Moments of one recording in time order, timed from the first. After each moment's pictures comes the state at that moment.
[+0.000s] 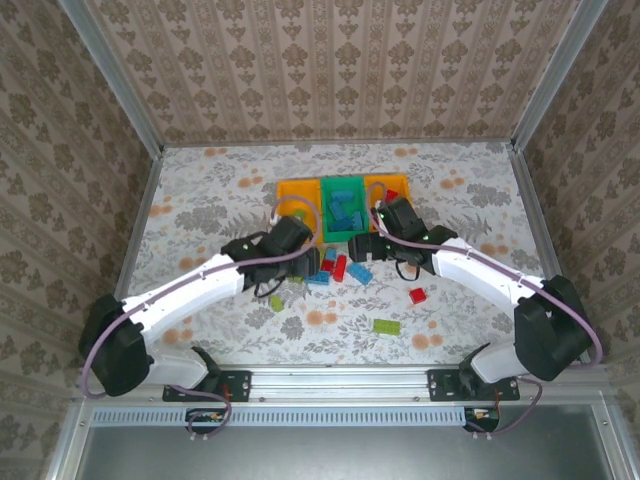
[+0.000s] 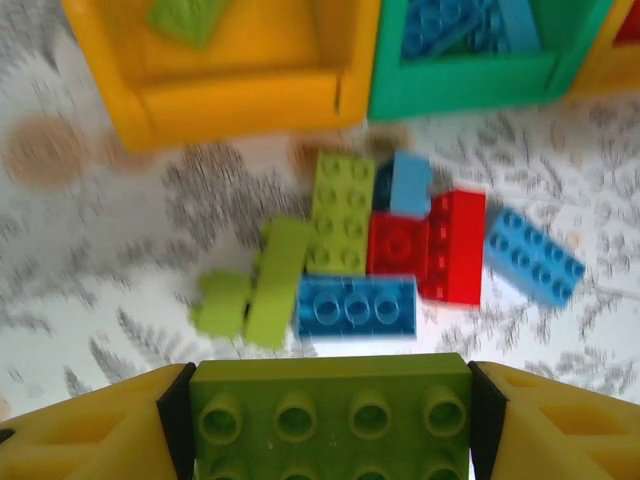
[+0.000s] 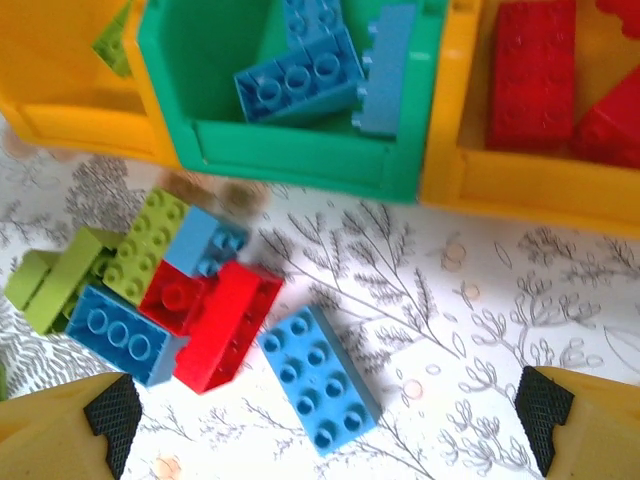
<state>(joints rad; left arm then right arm) -0.82 1.35 1.03 -0.65 -0.17 -0.64 0.54 1.41 0.93 -0.43 -0.01 0.39</state>
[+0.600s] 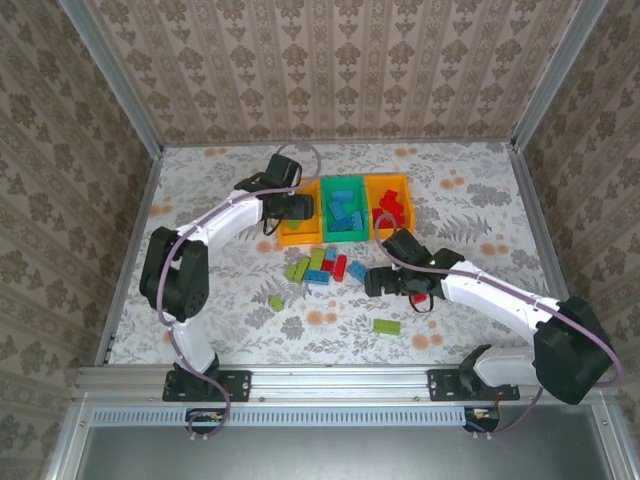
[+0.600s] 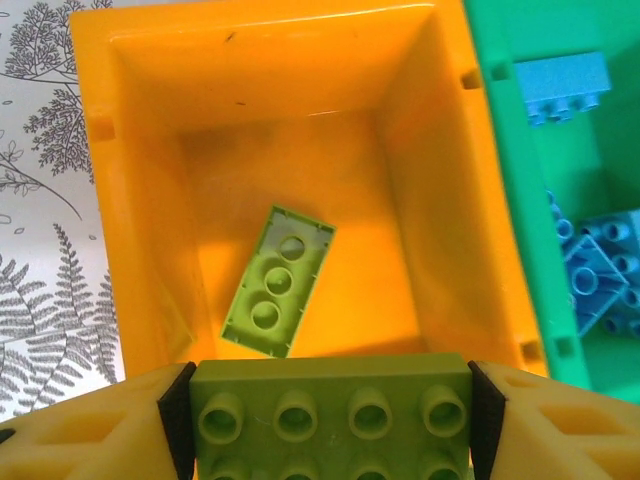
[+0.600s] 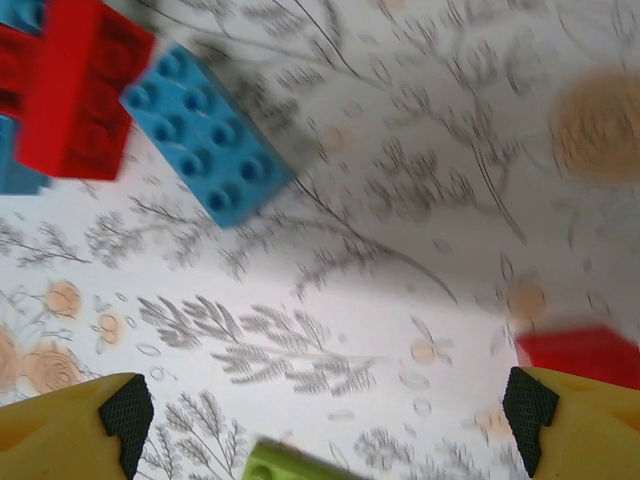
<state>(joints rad) -0.51 1.85 1.42 -0.56 -0.02 -0.34 0.65 1.27 0.78 -0.67 0.05 0.58</state>
